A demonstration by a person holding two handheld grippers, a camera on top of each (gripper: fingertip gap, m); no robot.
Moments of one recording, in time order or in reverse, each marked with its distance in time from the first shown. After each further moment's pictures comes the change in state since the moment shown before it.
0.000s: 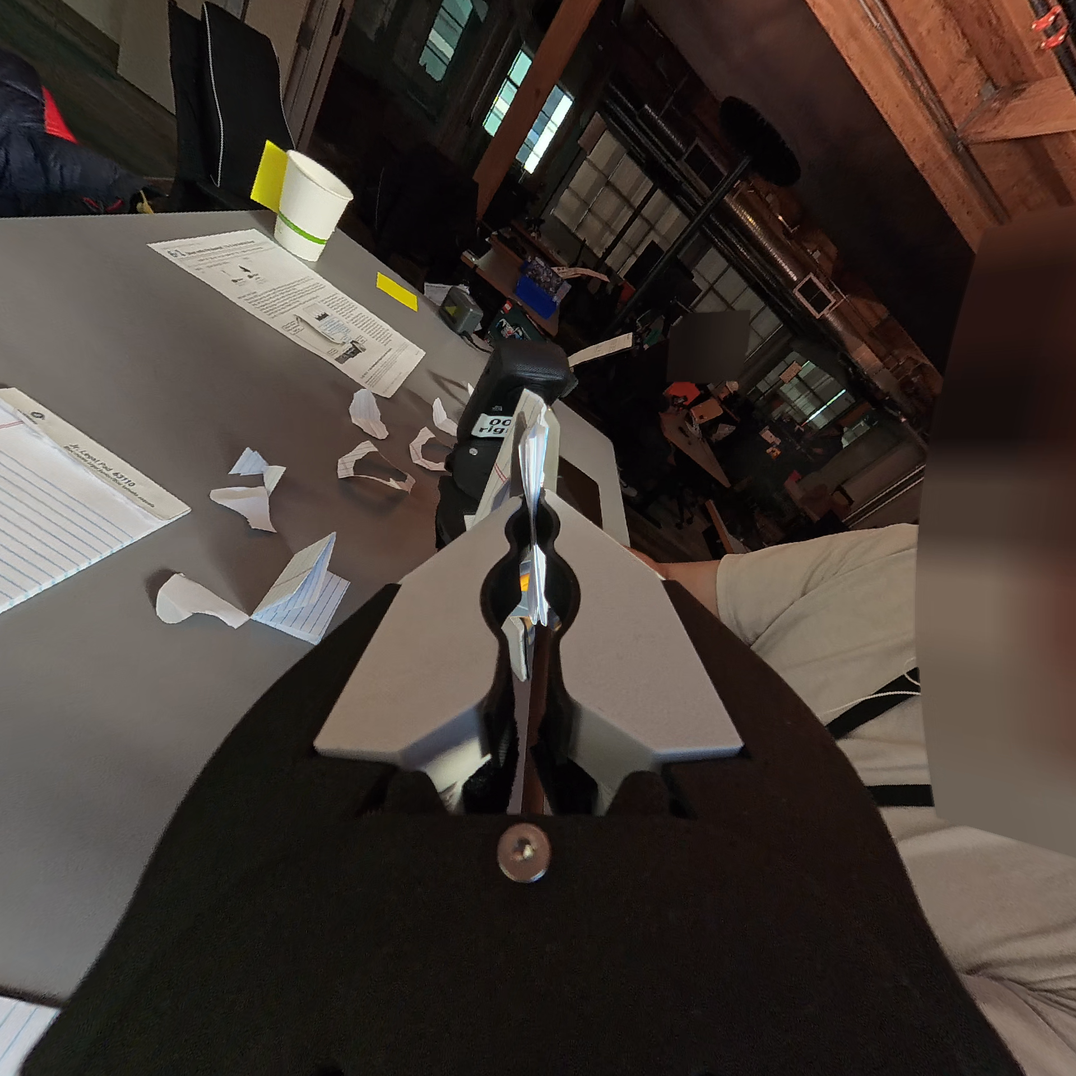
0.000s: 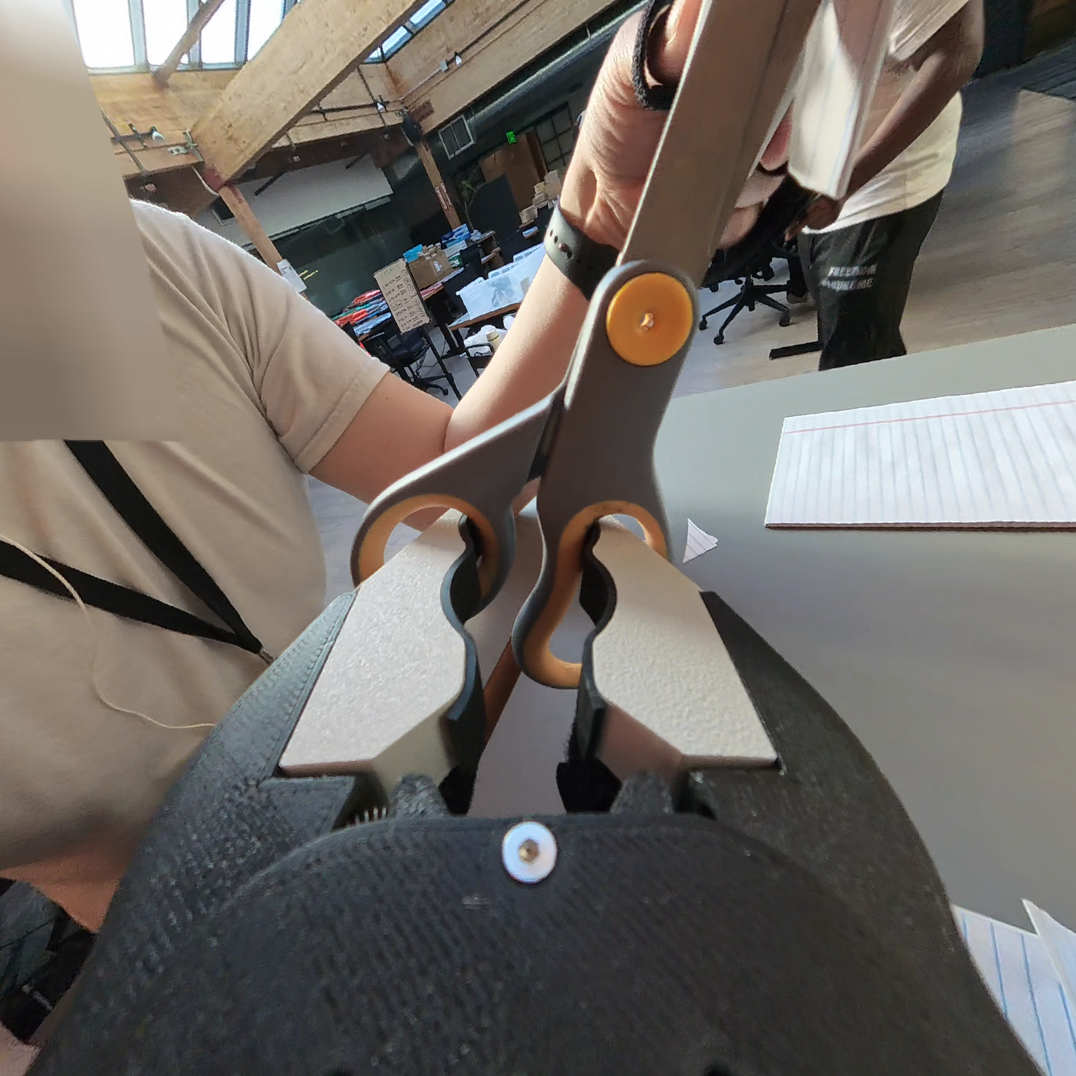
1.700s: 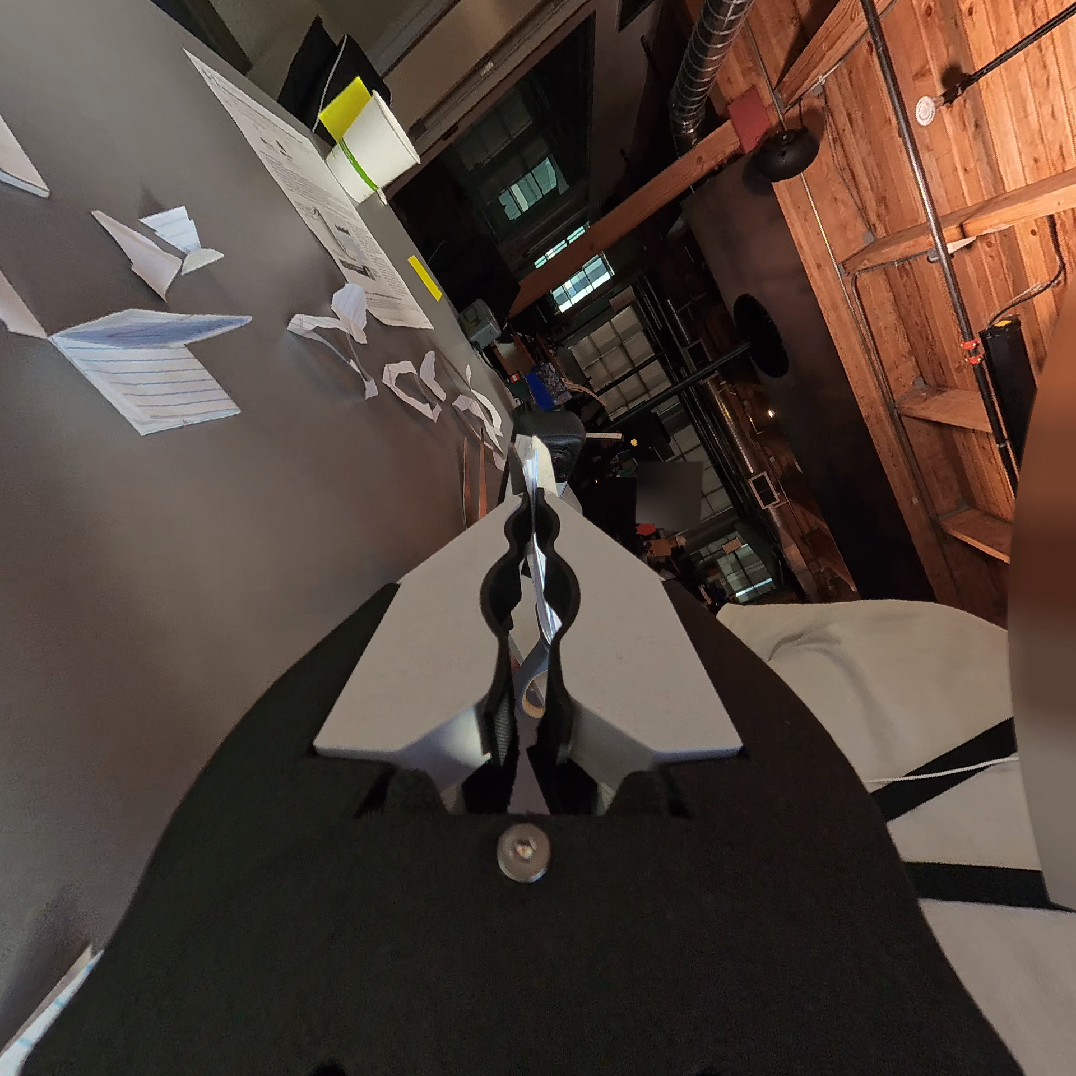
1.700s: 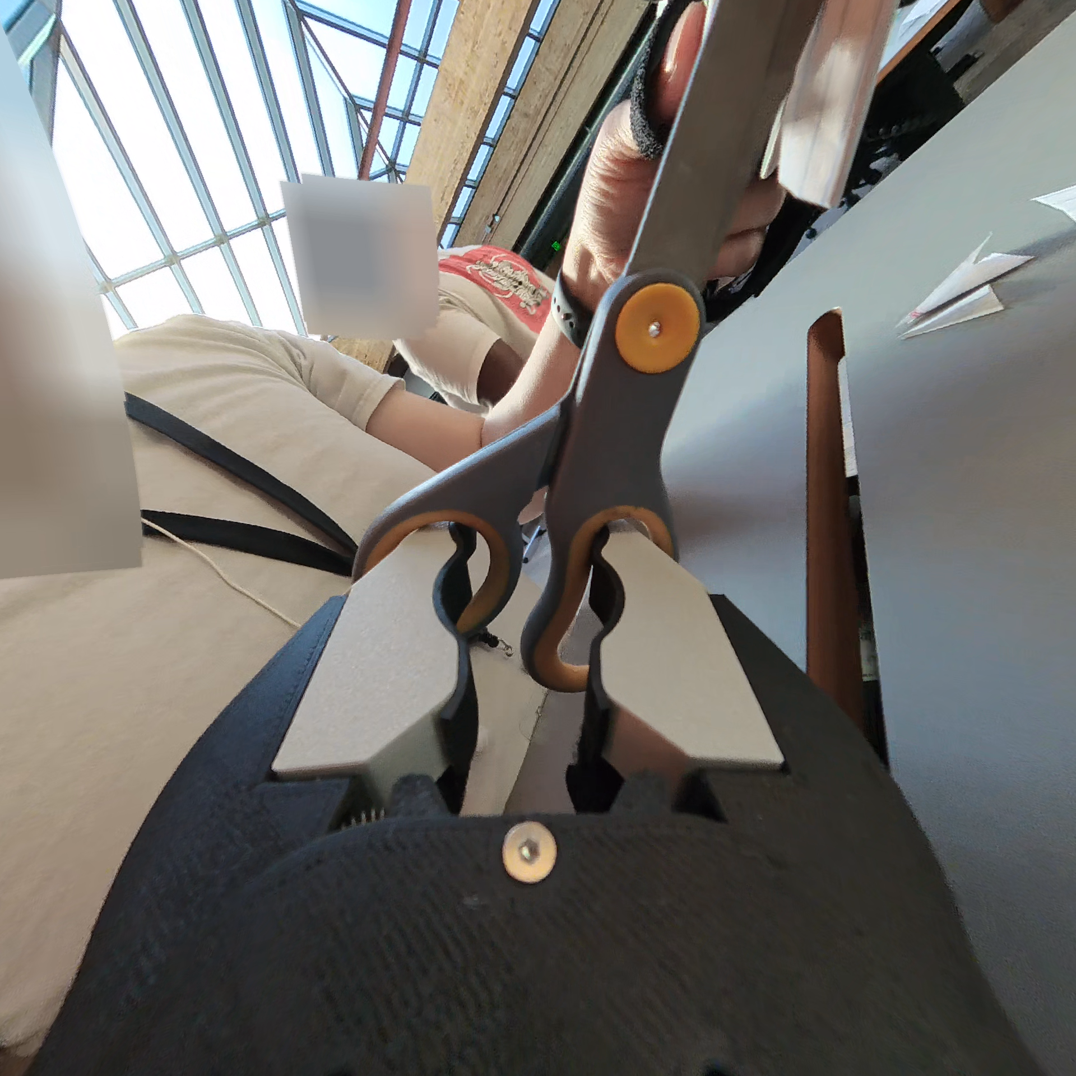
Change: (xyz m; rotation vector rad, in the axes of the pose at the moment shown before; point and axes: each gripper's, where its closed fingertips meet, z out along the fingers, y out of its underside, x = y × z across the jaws) left arm 0.011 0.119 0.036 0.205 -0.069 -0.340; right arm -0.109 0.085 0.019 0.154 -0.106 0.501
